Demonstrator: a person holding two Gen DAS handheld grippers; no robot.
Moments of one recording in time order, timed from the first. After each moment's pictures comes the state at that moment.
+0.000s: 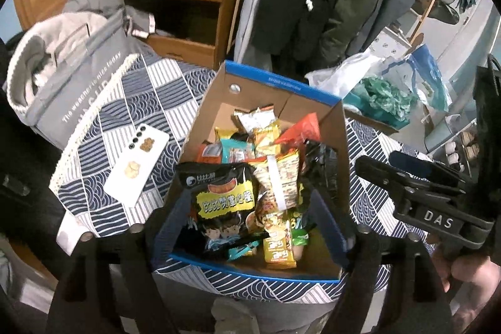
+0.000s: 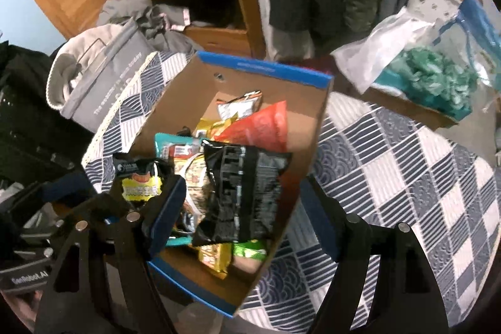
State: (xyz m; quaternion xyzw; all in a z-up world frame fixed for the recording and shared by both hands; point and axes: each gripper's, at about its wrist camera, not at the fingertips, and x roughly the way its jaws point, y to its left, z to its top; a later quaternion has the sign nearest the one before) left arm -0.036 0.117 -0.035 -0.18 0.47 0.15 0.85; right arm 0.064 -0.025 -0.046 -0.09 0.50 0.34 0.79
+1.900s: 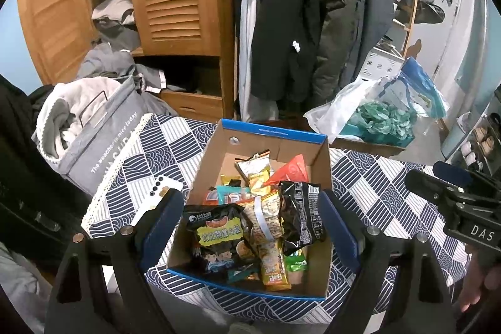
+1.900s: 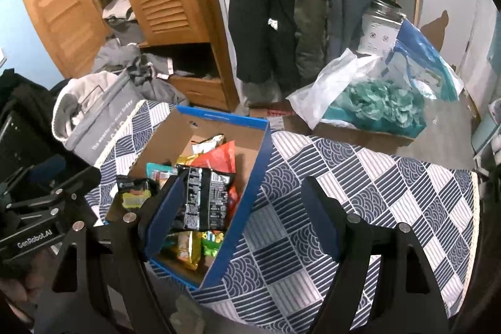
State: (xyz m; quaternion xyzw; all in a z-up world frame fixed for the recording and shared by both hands) left arm -0.036 0.070 0.023 -0.10 0.40 0.19 0.89; right arm 0.051 -0.103 0.019 -0.06 0.43 0.32 0.84
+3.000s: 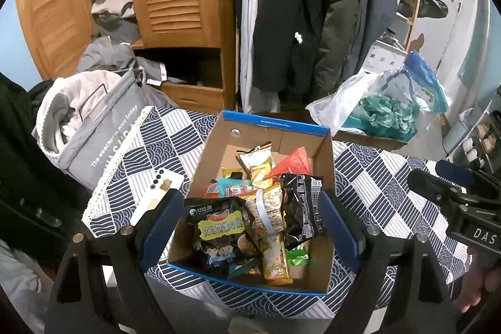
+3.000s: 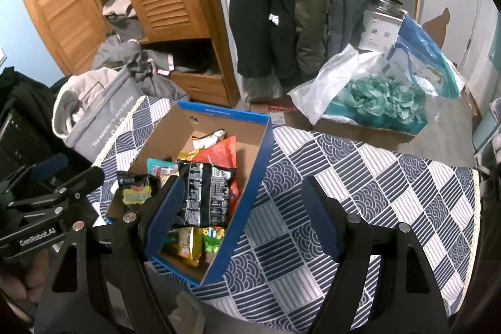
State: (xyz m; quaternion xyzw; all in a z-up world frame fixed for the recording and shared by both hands) left arm -0.039 0.071 0.013 -0.10 0.41 0.20 0.88; right arm 0.050 -0.105 0.015 -0.06 0.43 0.32 0.84
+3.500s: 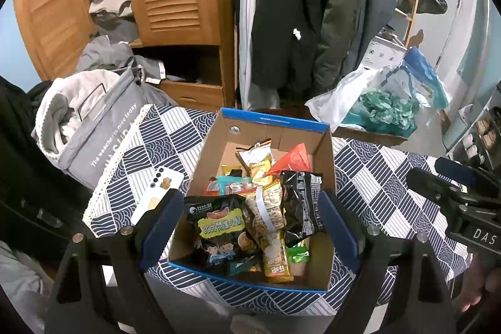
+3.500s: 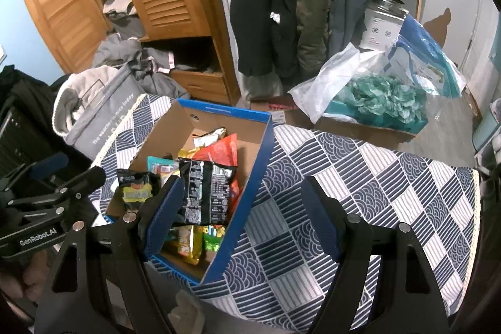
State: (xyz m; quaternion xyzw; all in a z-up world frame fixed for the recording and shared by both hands) left arm -0.037 0.069 0.016 -0.10 0.42 0.19 0.88; right arm 0.049 -0.103 0.016 -0.06 0.43 0.32 0.84
